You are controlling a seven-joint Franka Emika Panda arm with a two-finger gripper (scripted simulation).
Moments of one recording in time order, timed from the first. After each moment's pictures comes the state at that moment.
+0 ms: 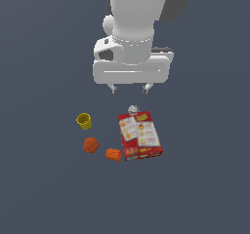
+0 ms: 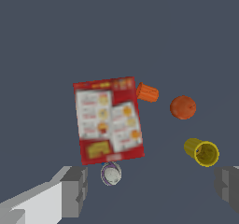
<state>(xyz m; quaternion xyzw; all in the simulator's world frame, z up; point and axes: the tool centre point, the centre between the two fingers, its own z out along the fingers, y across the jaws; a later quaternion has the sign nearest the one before) 0.011 0.015 0.334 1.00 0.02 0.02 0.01</state>
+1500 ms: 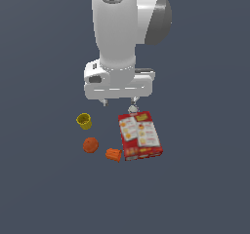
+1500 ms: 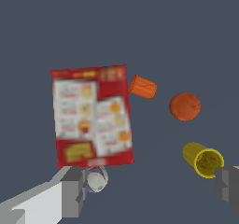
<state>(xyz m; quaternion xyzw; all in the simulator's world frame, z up) 0.013 -0.018 0.279 1.00 0.04 0.00 0.00</state>
